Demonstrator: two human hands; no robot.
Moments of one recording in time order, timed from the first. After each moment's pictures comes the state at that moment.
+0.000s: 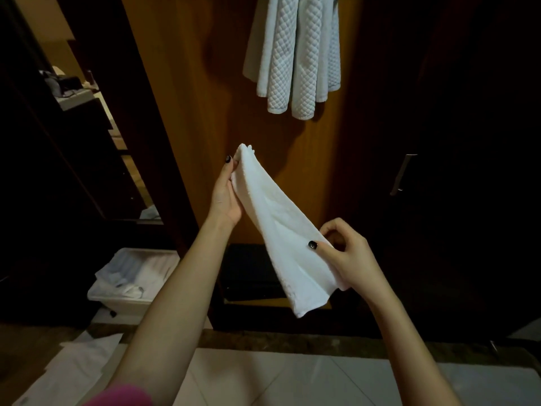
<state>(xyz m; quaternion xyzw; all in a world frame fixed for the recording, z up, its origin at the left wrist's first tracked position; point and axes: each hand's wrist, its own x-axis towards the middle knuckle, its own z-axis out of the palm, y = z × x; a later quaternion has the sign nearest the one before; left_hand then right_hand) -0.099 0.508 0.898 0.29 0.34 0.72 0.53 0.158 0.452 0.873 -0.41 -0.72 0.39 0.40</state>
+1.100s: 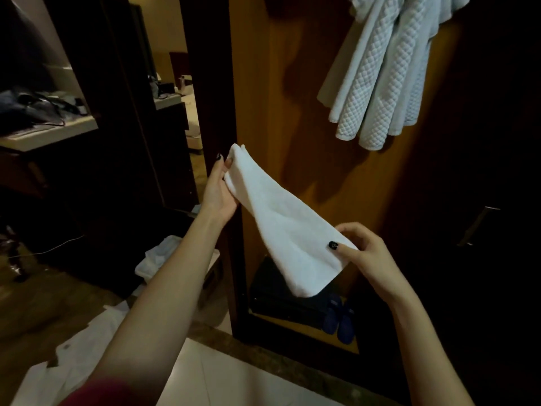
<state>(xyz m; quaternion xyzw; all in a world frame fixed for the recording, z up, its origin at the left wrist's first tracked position) -0.203 0.465 0.919 0.21 0.34 0.82 0.41 0.102 0.504 0.897 -0.31 -0.71 0.53 0.34</state>
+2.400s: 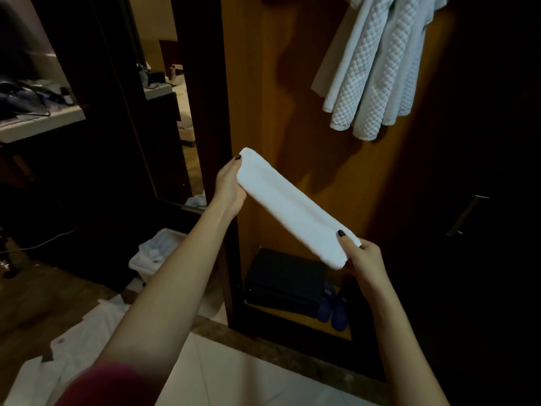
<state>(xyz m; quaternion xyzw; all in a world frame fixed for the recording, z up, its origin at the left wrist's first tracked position) -0.180 0.490 0.911 0.19 0.46 0.78 0.37 0.102 0.509 0.848 -0.44 -0.57 0.57 0.39</state>
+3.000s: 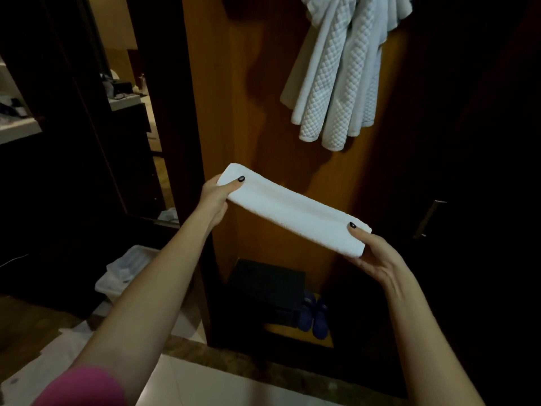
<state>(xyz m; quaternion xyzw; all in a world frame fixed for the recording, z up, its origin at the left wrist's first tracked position) -0.179 0.528 0.900 0.28 0.52 0.72 0.37 0.156 0.572 0.884 -0.38 -0.37 0.75 0.39</state>
